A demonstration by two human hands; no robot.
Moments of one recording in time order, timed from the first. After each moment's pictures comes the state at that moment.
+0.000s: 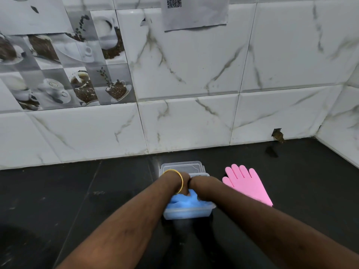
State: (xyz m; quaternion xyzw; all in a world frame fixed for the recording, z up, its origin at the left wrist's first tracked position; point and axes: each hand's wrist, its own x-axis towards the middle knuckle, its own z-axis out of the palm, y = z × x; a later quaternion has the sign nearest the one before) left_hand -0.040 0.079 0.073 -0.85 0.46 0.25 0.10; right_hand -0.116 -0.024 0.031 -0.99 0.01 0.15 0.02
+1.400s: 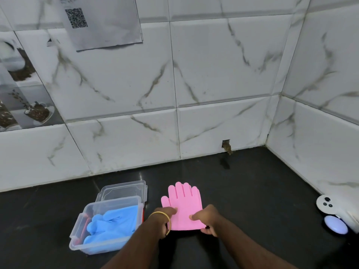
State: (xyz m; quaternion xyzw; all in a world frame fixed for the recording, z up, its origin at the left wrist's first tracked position) left_hand -0.154 -0.089 -0.025 -0.74 -0.12 0.41 -0.53; right_hand -0.262 -0.210 -0.021 -0.62 0.48 0.06 0.61
